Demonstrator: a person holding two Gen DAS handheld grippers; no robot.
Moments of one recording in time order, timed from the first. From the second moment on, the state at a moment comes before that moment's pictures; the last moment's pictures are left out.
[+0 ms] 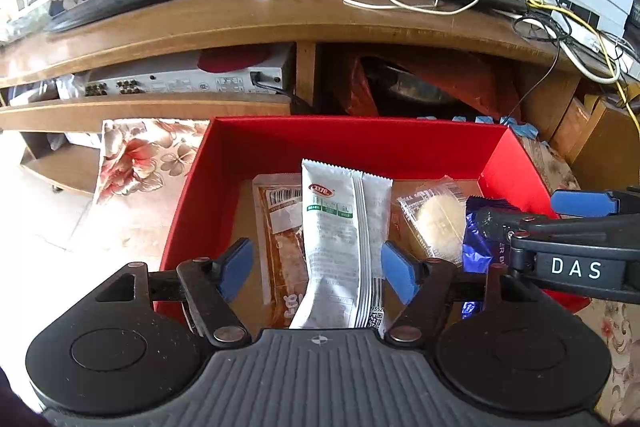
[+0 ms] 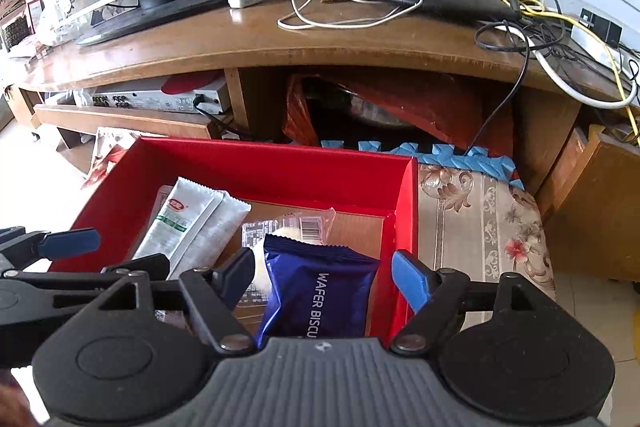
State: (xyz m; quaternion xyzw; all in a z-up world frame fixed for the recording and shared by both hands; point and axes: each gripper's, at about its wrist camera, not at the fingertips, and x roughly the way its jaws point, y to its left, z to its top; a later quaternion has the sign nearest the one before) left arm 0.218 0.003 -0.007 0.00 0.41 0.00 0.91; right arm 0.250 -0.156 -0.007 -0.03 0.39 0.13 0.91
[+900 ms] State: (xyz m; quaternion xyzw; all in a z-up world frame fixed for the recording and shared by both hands) left arm 0.186 0.013 0.012 -0.01 0.39 -0.01 0.92; right arm 0.208 -0.156 0.007 -0.02 0.38 0.15 0.91
